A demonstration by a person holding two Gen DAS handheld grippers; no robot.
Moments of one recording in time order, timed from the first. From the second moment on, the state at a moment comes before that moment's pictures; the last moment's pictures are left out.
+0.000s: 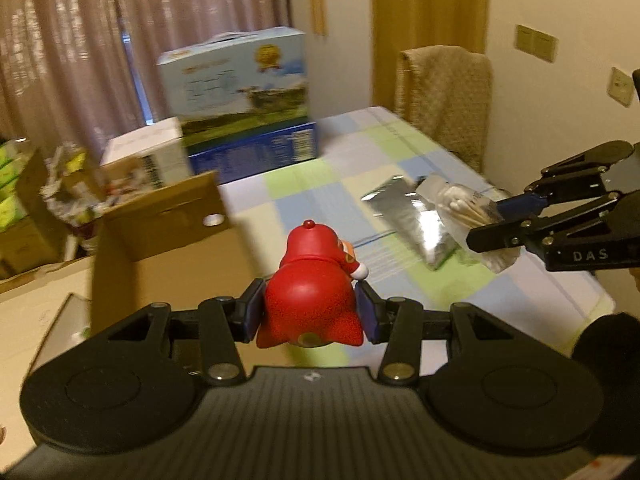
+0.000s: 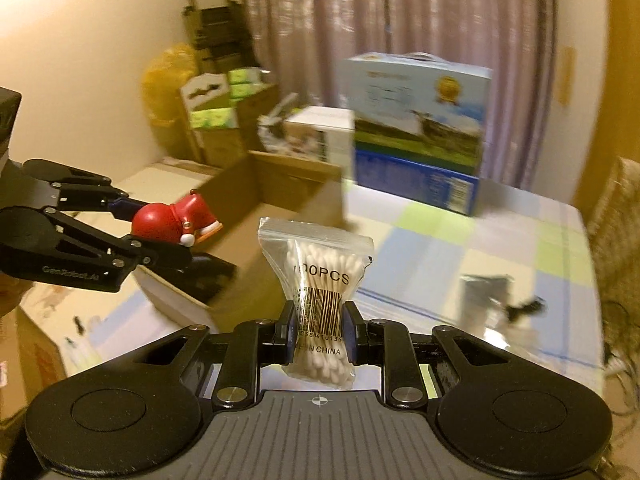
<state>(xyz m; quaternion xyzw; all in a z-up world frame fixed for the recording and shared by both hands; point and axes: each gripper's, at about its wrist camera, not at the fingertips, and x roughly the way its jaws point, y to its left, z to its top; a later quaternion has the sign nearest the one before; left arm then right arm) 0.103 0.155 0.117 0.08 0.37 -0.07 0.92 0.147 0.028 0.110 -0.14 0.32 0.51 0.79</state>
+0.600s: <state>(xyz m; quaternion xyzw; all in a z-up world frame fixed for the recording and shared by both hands) 0.135 0.289 0.094 0.07 0.41 0.00 0.91 0.140 0.169 0.075 -0.14 0.35 0.56 0.74</state>
